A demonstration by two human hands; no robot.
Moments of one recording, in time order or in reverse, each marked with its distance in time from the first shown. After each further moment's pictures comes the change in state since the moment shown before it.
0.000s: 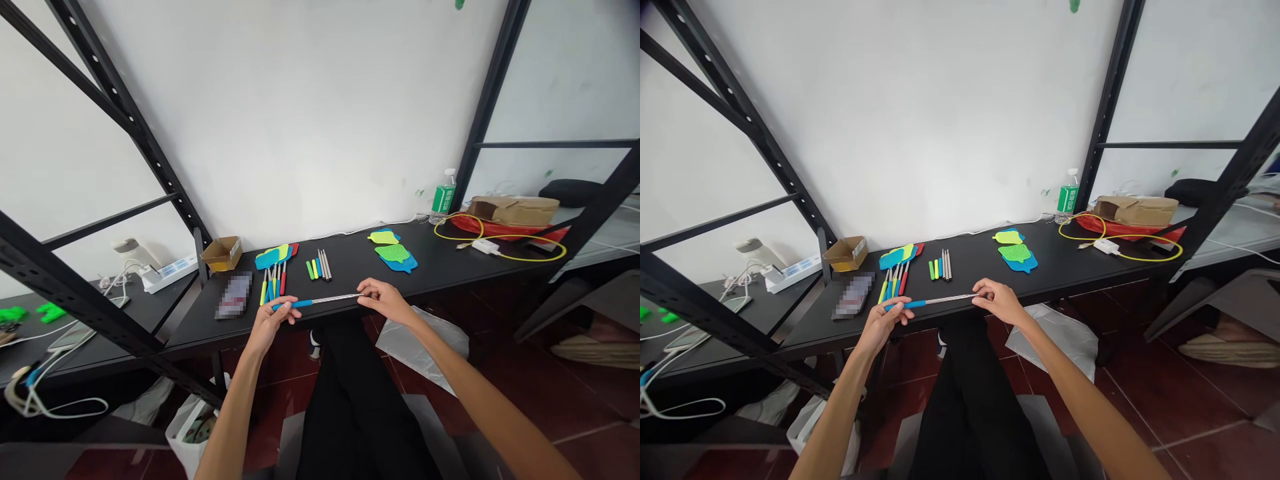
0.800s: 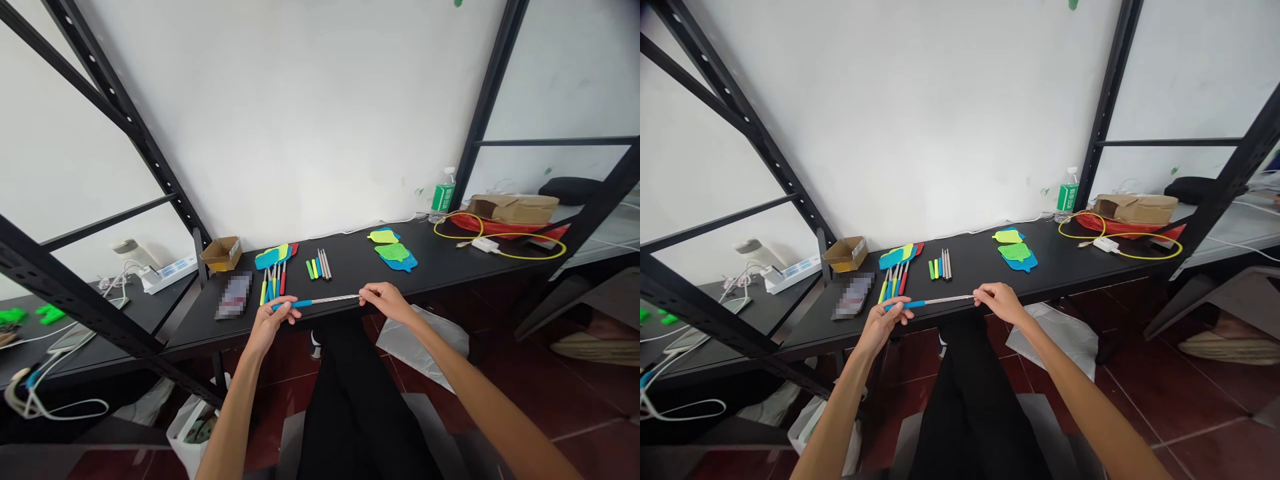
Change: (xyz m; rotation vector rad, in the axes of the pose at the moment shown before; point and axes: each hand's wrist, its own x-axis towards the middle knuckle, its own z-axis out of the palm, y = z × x) left_hand -0.001 0.003 0.000 0.014 -0.002 0.002; right_hand 0.000 -0.004 -0.001 -0.054 -0.027 -0.011
